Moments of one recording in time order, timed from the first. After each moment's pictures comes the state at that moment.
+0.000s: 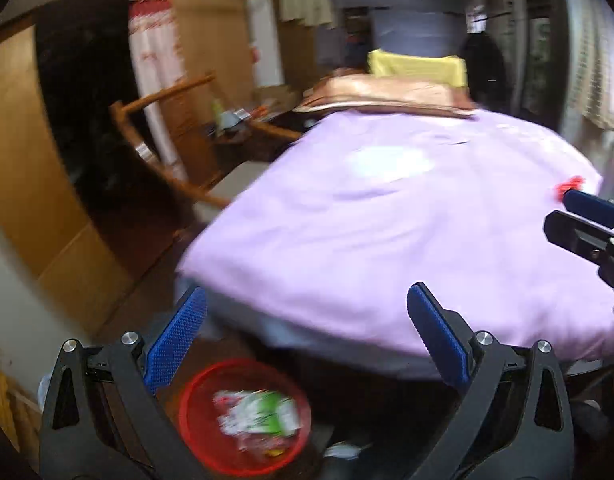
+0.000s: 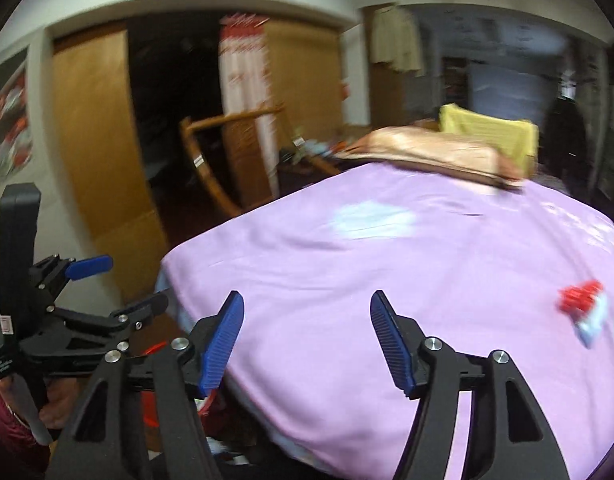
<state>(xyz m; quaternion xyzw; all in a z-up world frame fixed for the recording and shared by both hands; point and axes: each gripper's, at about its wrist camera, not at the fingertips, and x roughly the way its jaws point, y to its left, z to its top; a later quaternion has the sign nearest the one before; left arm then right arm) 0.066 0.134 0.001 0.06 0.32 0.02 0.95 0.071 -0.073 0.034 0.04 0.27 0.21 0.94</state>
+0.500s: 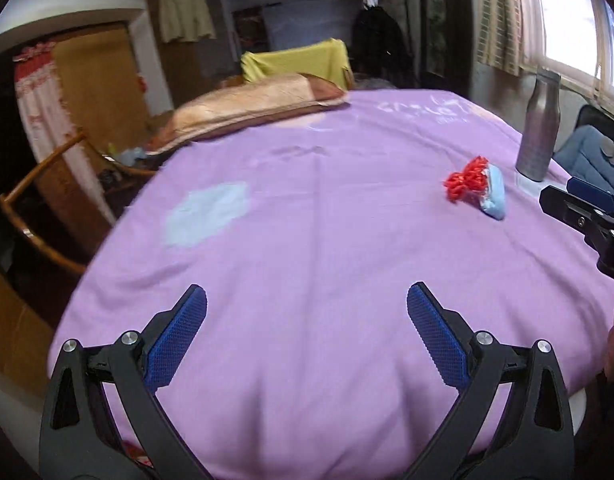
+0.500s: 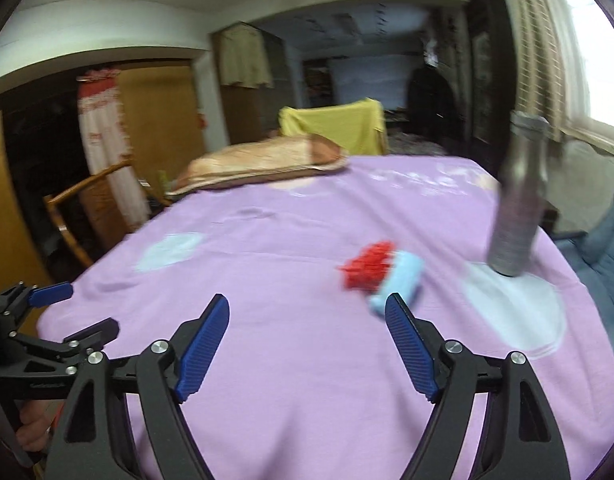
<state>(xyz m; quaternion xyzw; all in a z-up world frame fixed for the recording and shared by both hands) 0.165 -0.075 -0.010 0.14 0.34 -0.13 0.92 0.110 -0.290 -0.016 0.12 0.28 -0.01 0.95</state>
